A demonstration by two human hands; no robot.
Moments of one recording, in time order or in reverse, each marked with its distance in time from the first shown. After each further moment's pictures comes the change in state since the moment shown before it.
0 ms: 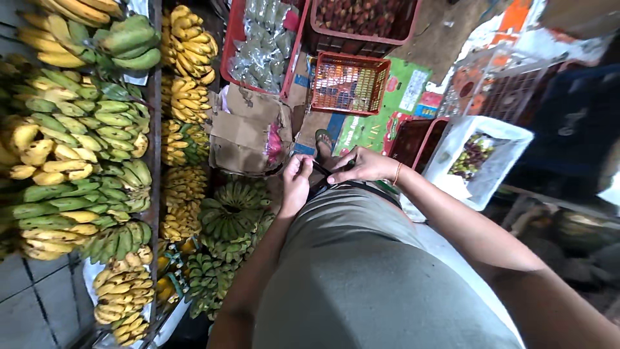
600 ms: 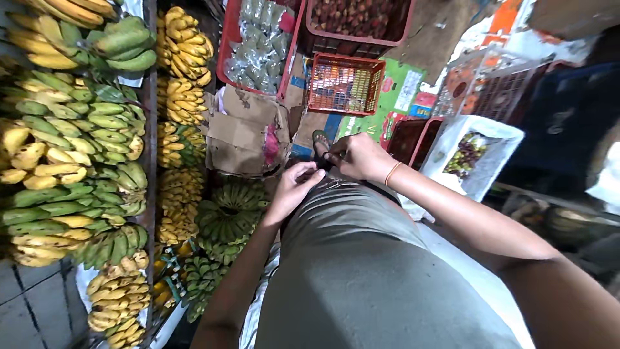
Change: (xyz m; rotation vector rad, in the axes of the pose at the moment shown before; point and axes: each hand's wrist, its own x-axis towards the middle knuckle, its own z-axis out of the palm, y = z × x) left_hand -0.006 0.026 -0.024 0.193 -0.282 -0.117; right_hand -0.002 -0.049 0.009 -0.595 0.342 -0.116
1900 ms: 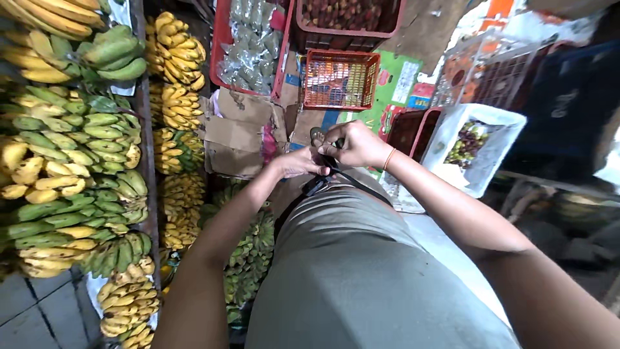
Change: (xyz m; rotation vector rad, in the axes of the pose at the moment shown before) left_hand 0.102 -0.004 0.000 -0.197 -0.782 -0.184; right_hand 0.010 0.029 -0.005 0.216 0.091 -0.190
